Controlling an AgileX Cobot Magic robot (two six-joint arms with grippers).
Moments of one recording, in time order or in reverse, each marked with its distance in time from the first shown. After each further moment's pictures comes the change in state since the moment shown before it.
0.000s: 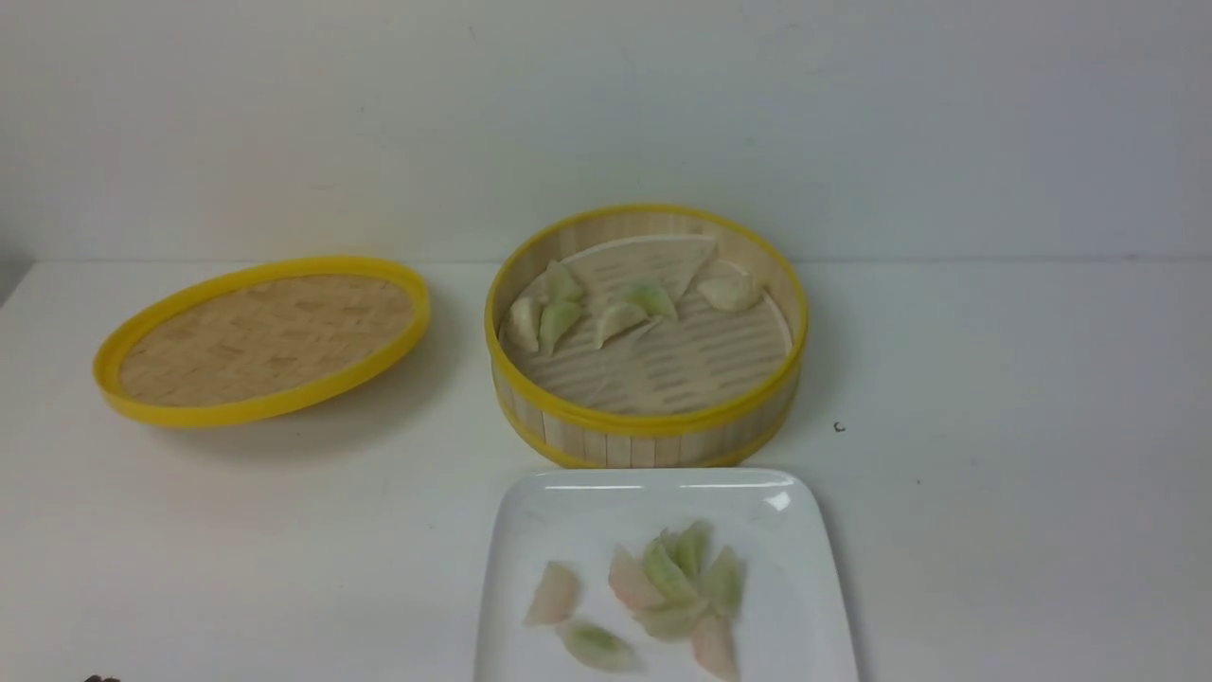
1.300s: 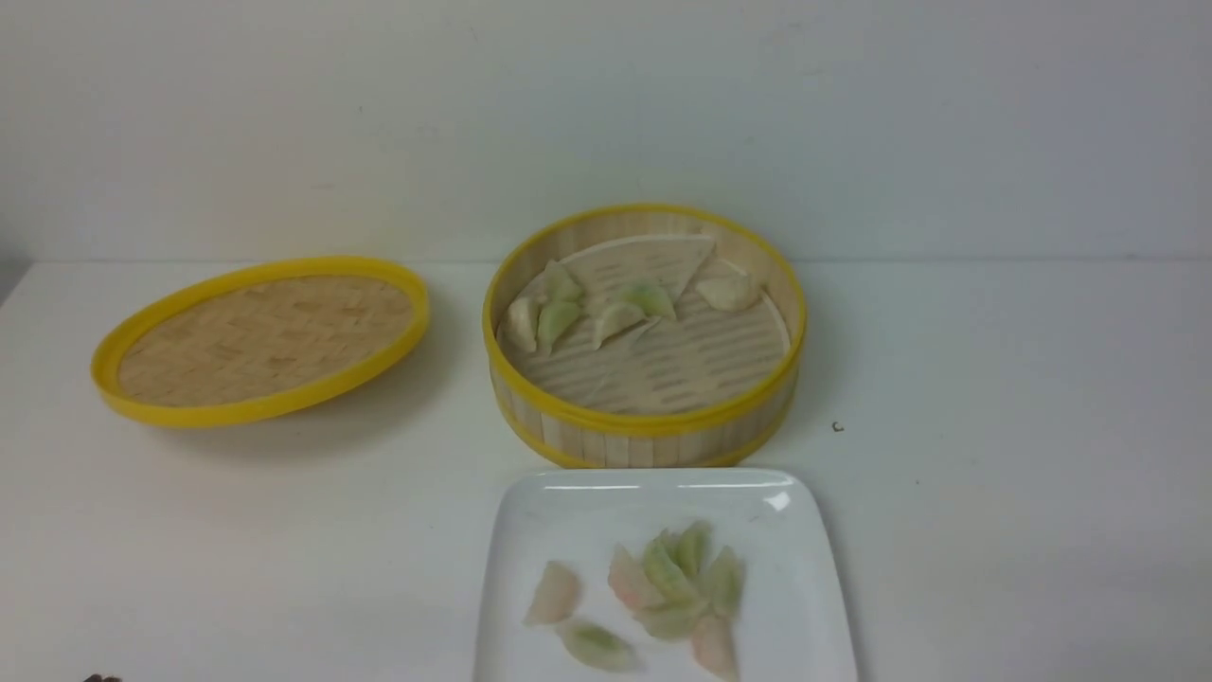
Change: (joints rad) right arm -0.704 0.001 0.408 0.483 -0.078 -0.707; left arm 0.000 0.000 0.000 0.000 0.000 0.000
